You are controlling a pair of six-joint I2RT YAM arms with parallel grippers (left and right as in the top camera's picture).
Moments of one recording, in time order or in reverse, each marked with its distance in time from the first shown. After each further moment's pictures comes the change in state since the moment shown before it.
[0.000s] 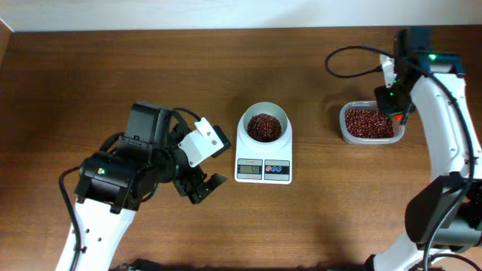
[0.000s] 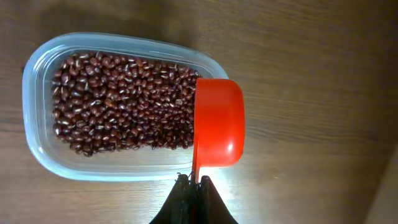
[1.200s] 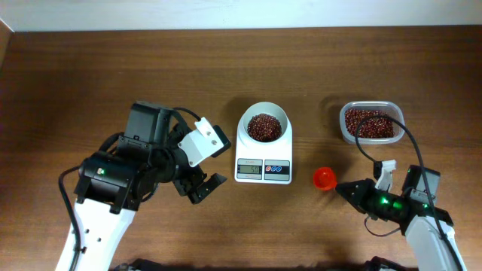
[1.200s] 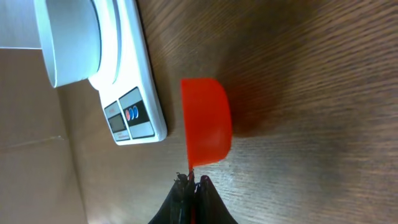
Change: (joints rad) left arm 0.000 0.000 0.003 0.000 0.000 0.003; right arm -0.315 -0.697 -1.312 0.709 -1.096 0.502
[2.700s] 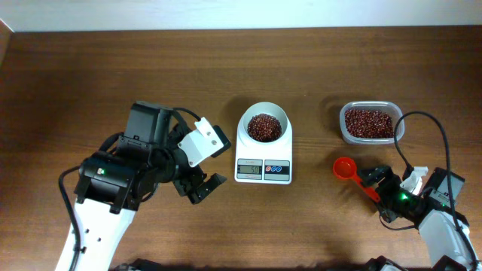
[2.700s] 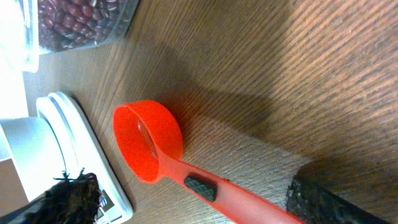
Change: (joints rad) left arm 0.000 0.000 0.000 -0.001 0.000 0.000; right arm -0.211 0.117 0.025 0.089 0.158 0.147
